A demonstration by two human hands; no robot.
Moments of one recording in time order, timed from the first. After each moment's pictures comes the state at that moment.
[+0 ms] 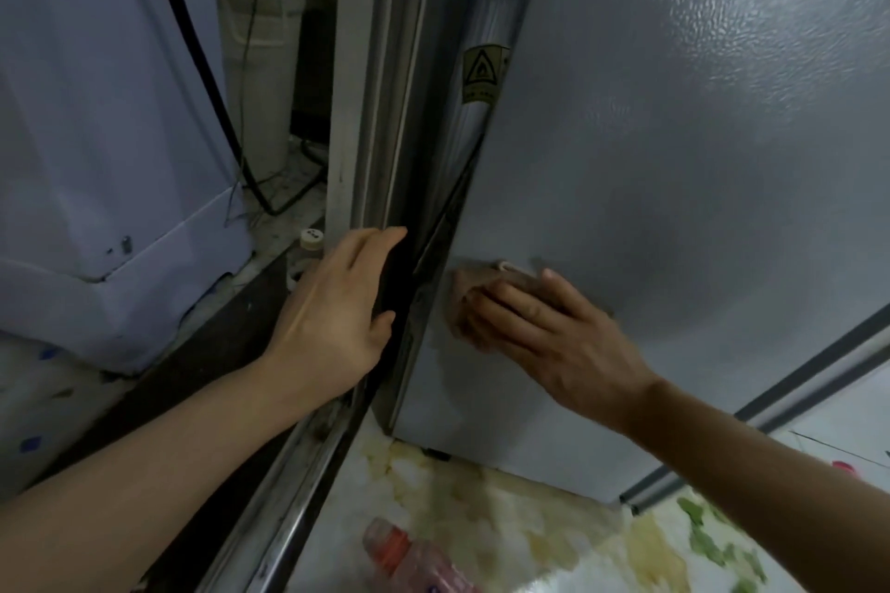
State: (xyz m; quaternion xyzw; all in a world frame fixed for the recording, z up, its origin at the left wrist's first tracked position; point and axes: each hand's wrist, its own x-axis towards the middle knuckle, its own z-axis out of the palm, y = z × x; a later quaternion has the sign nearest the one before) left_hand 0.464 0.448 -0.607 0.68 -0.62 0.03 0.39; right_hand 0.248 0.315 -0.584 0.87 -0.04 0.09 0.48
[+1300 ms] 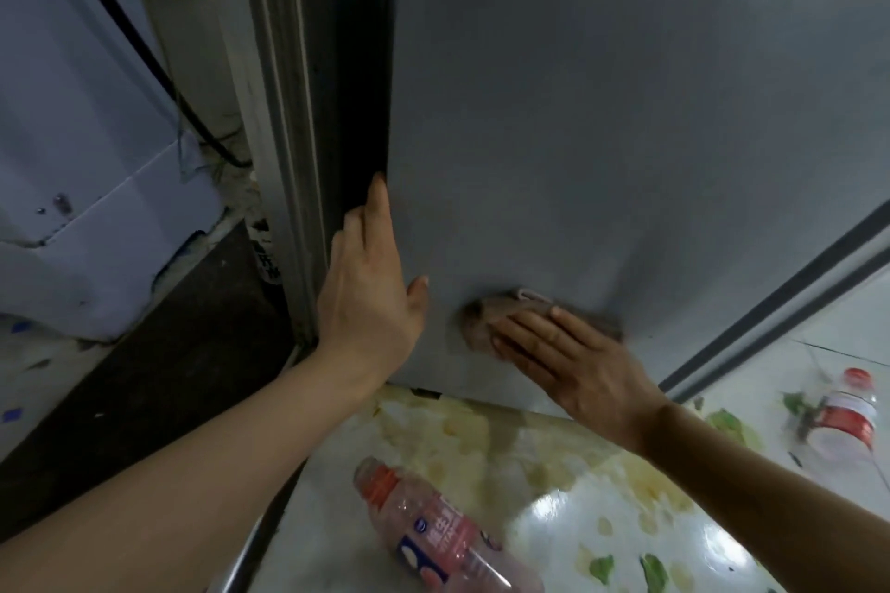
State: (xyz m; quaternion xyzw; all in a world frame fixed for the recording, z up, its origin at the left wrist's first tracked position) left_hand 0.386 0.414 -0.635 0.74 -0.52 -0.03 0.42; right_hand 0.165 0.311 -0.687 0.93 -0.07 0.05 0.36
